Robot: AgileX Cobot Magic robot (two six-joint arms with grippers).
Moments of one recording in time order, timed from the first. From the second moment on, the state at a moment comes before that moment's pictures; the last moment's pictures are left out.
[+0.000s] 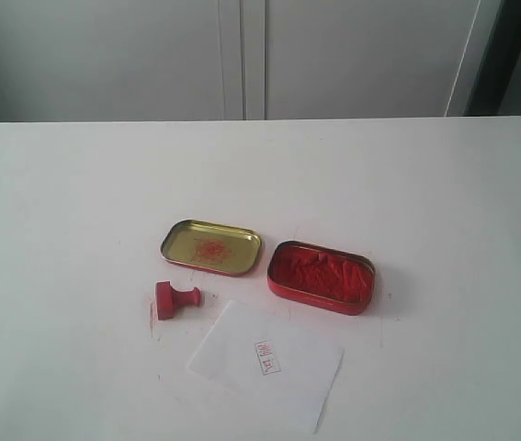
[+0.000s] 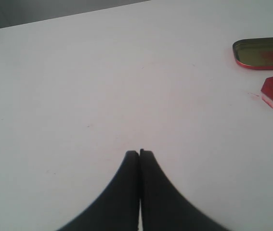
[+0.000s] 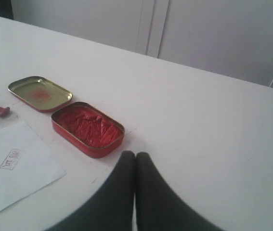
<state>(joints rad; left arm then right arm) -0.12 0.00 0.02 -0.05 0.39 0.16 0.34 0.01 -0.20 -0.03 0.53 -0.07</state>
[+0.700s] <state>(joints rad) -0.12 0.00 0.02 -0.05 0.39 0.16 0.34 0.01 -0.08 -0.03 0.43 -0.07</state>
